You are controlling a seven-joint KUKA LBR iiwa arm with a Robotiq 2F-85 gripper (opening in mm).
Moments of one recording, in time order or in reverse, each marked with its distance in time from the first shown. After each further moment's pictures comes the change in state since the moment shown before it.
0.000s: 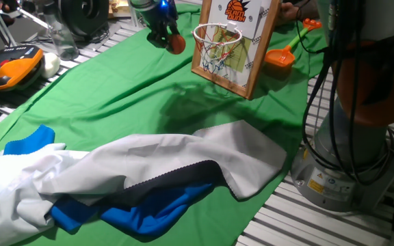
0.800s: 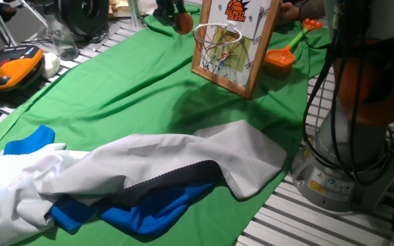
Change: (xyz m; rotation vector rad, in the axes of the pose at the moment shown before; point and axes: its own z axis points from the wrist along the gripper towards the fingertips) arm 0.033 -0.039 -0.036 0.025 0.004 -0.045
